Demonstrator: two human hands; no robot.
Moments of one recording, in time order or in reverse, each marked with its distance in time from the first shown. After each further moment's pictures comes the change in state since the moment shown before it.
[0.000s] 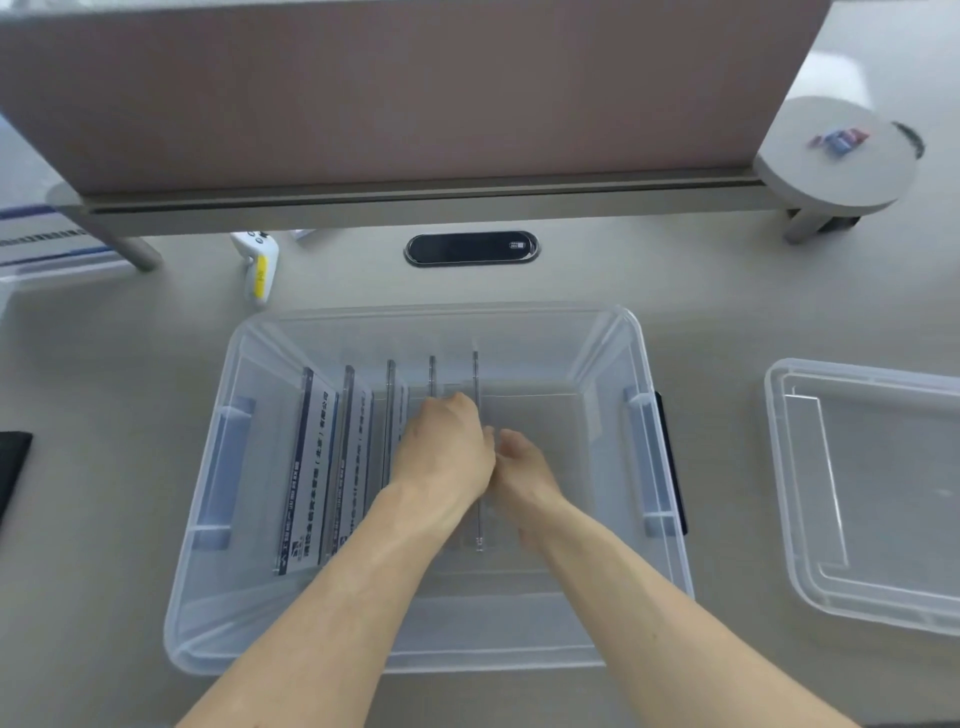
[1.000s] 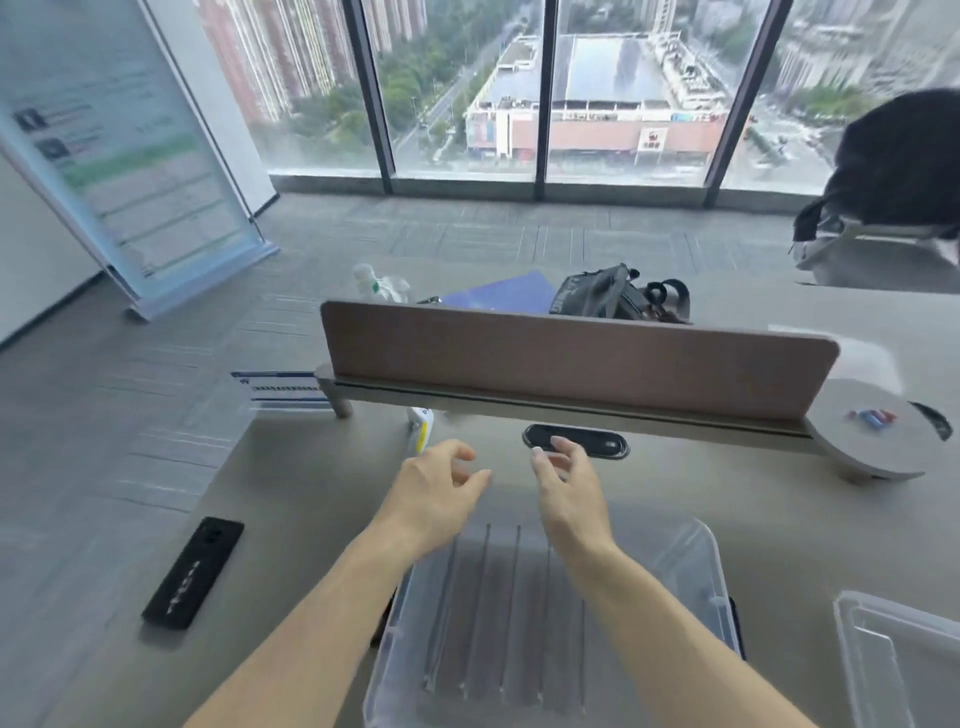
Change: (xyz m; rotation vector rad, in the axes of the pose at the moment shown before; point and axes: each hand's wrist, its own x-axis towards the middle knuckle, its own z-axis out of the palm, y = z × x) left_hand -0.048 -0.081 -0.199 -0.608 0.204 -0.057; right_hand -0.139 -0.208 0.032 0.042 0.133 -0.516
